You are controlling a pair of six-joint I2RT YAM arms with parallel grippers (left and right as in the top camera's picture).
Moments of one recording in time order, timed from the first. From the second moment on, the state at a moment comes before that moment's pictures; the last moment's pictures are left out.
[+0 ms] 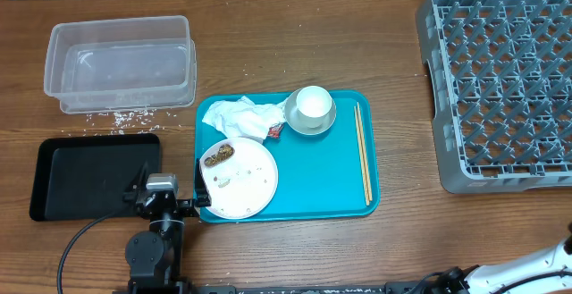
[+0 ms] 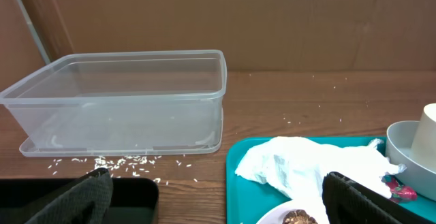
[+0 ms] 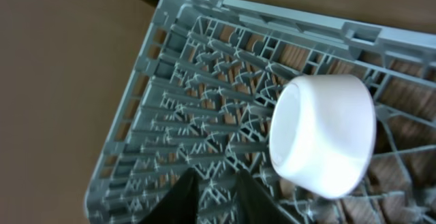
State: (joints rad) left arm 0.02 0.02 0.01 -0.08 -0.03 0.00; right arm -1.04 2.03 1.94 -0.73 -0.58 0.40
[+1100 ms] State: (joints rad) left arm 0.02 0.02 0.01 -0.08 -0.03 0.00; right arm -0.84 2.12 1.94 -0.80 0.23 0.59
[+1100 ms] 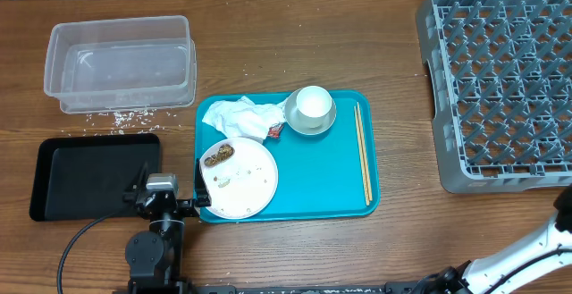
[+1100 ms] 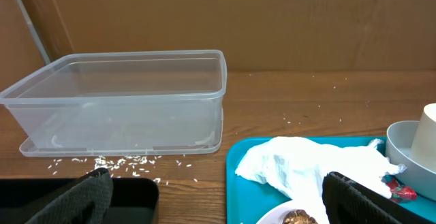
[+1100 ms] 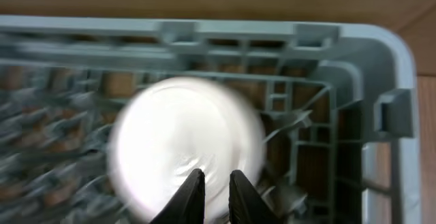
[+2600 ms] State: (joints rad) left arm 0.02 0.02 0.01 -0.08 -0.03 0.00; right arm 0.64 2.13 1.94 -1.09 0.11 0.55
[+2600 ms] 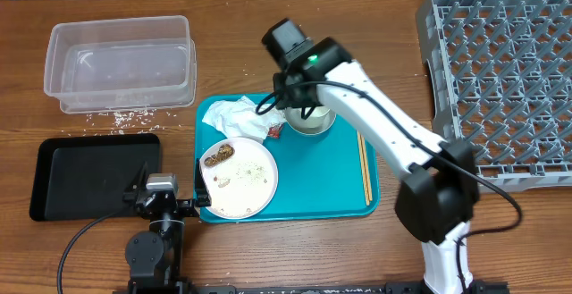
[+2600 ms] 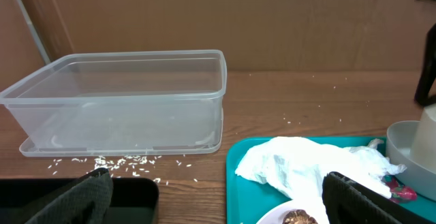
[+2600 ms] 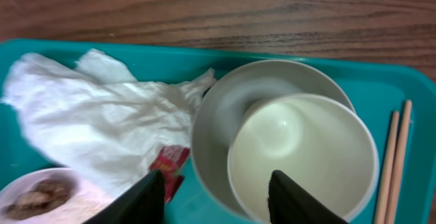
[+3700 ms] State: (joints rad) left arm 0.02 0.02 0.01 -0.08 -0.03 0.00; right arm 0.59 2.24 2.45 -1.51 0.12 0.58
